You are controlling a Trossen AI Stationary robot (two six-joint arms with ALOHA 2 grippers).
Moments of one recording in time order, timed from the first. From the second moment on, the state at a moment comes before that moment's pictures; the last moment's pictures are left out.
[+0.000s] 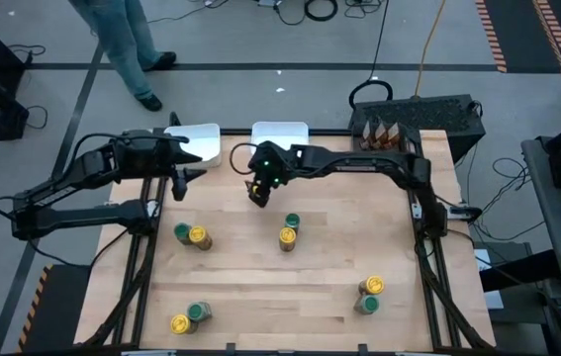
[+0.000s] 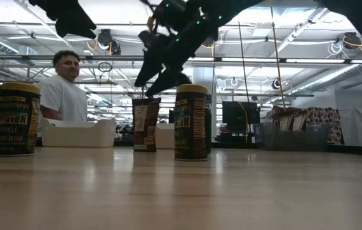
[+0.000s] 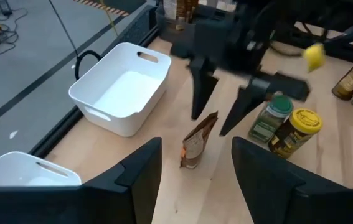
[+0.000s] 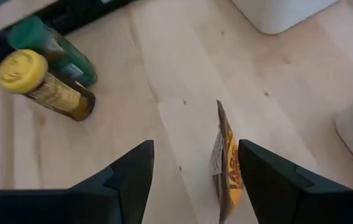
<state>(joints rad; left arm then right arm) 0.42 0.69 0.91 -0.74 0.07 -0.05 -0.21 2.09 1.75 -0.45 -0.10 0.30</state>
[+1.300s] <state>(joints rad) 0.42 0.69 0.91 -0.74 0.08 -0.04 -0.20 2.14 1.79 -0.50 -0.03 0.37</state>
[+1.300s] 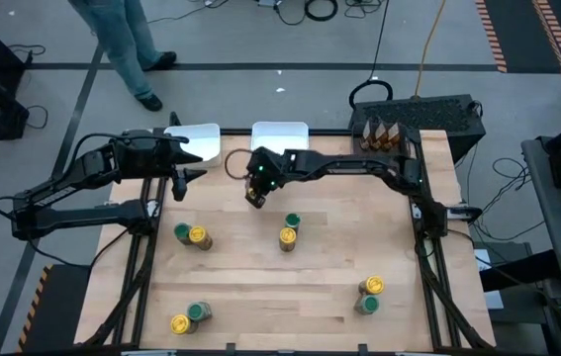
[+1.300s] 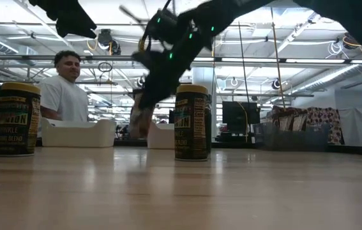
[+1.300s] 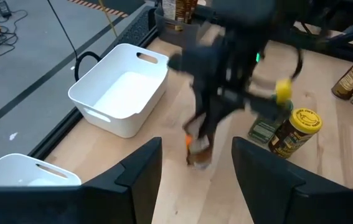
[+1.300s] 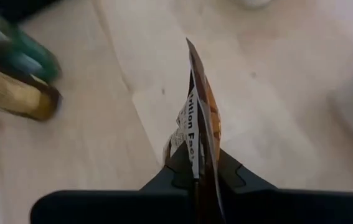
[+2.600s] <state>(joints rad) 0.42 0.69 0.91 -0.74 0.07 -0.04 -0.82 1.64 1.41 -0.89 0.15 0.40</state>
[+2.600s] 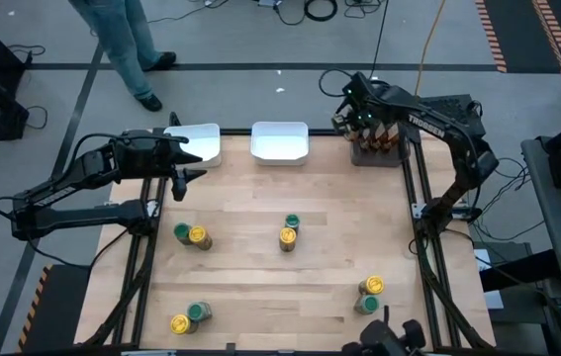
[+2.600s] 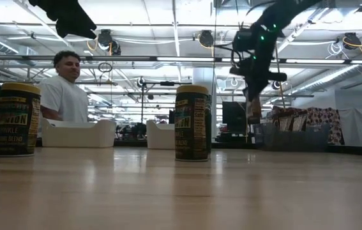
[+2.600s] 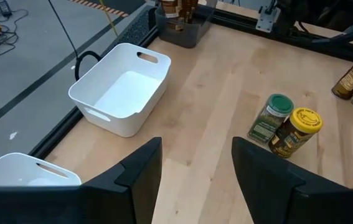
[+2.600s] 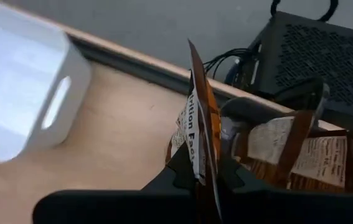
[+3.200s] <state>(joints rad) 0.42 0.69 0.91 -0.74 0.04 -0.05 -0.90 1.63 1.39 -0.88 0.22 0.40</state>
